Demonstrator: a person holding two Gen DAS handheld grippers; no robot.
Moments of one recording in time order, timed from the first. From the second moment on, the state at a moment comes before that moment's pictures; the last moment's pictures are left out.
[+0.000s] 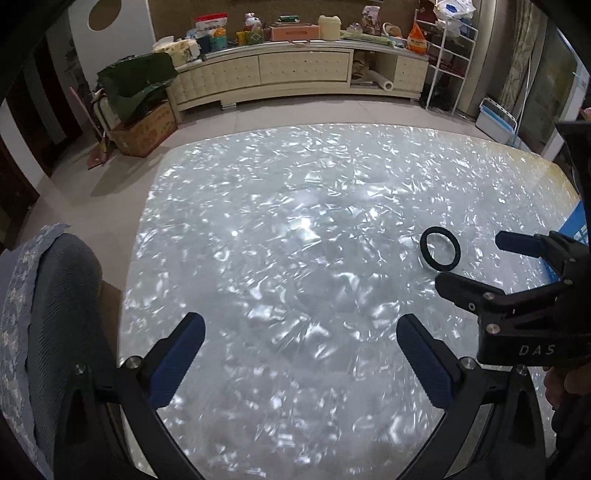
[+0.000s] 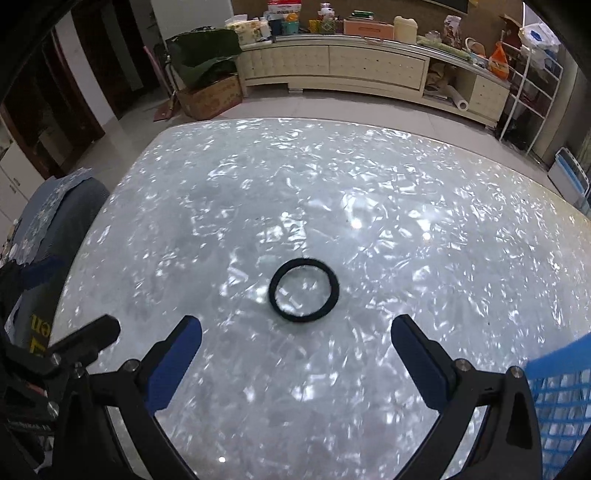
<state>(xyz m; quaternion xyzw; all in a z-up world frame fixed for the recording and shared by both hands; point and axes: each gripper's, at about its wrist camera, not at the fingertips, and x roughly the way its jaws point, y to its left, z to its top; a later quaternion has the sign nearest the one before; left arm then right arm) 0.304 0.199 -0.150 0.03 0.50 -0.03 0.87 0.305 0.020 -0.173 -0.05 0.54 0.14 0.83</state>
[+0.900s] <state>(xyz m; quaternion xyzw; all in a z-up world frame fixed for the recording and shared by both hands) 0.336 0.206 -0.166 0.00 0.50 -0.05 0.87 0.321 0.050 -0.192 -0.12 0.55 0.17 0.81</state>
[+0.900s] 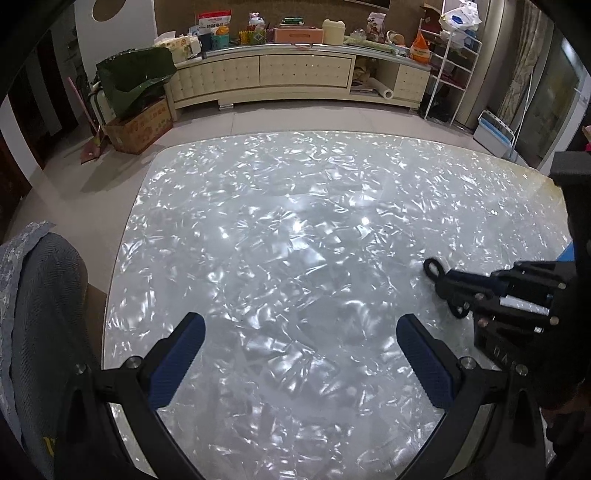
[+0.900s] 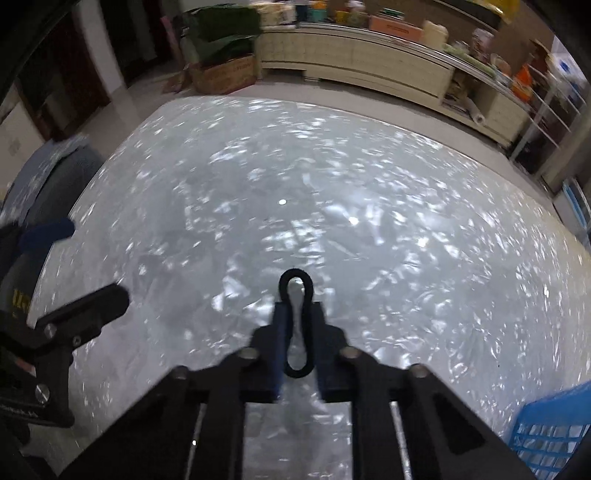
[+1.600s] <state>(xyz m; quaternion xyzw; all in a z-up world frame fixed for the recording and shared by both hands) 0.259 0.154 -0.087 0.03 0.46 -0.07 0.88 0.228 -0.004 -0.071 -0.09 0.49 0.21 0.84</state>
